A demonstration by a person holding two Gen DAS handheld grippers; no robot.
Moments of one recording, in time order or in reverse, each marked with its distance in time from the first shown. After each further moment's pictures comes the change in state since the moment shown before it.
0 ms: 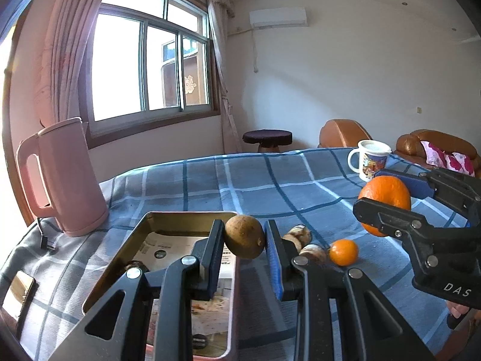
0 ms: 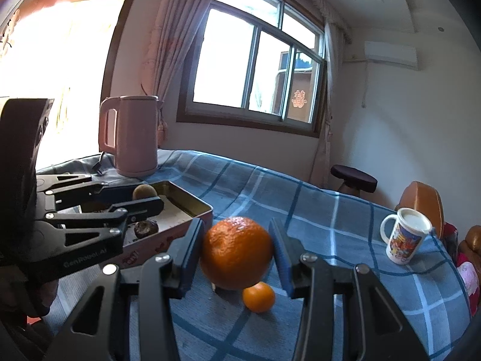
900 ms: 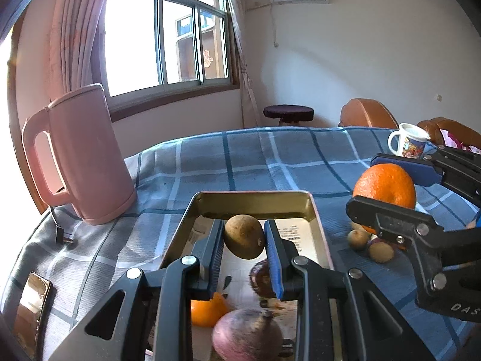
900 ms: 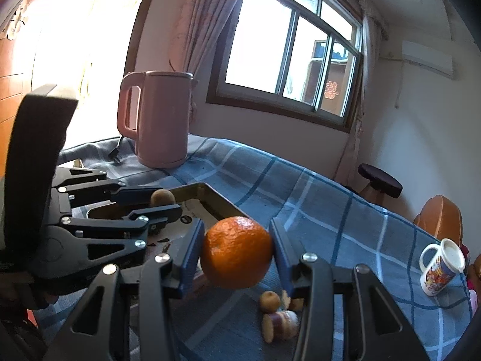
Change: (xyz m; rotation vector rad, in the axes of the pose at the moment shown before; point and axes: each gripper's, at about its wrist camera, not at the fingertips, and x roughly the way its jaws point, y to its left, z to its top) left arm 0.037 0.073 -0.003 -0.018 0.140 0.075; right arm 0.073 0.059 0.033 -0.097 0.094 0.111
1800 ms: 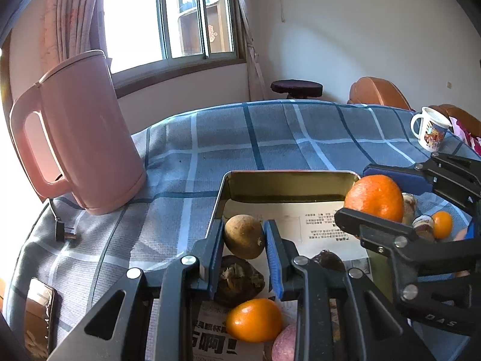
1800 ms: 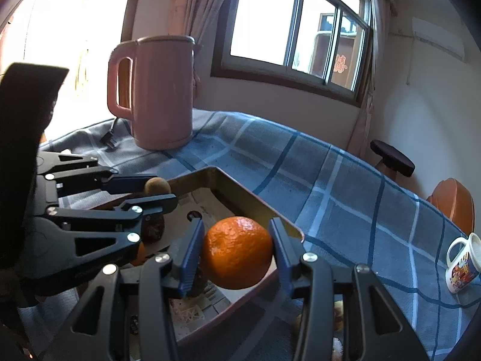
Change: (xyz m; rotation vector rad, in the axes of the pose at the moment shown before) left arm 0.037 0.037 0.001 -0.002 0.128 0.020; right arm 0.068 0.014 0.007 0.037 0.136 0.038
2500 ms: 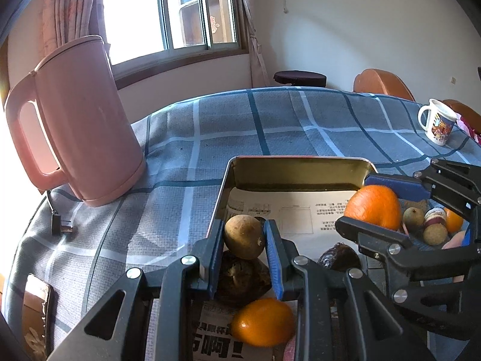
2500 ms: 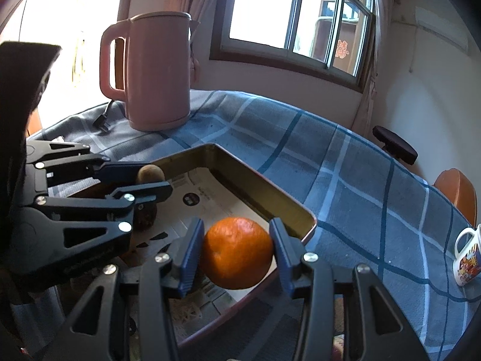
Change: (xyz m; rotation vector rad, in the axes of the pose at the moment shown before) left arm 0.016 0.005 -0.005 -0.001 0.044 0.014; right arm 0.024 0.001 -0.009 0.012 0.074 0.007
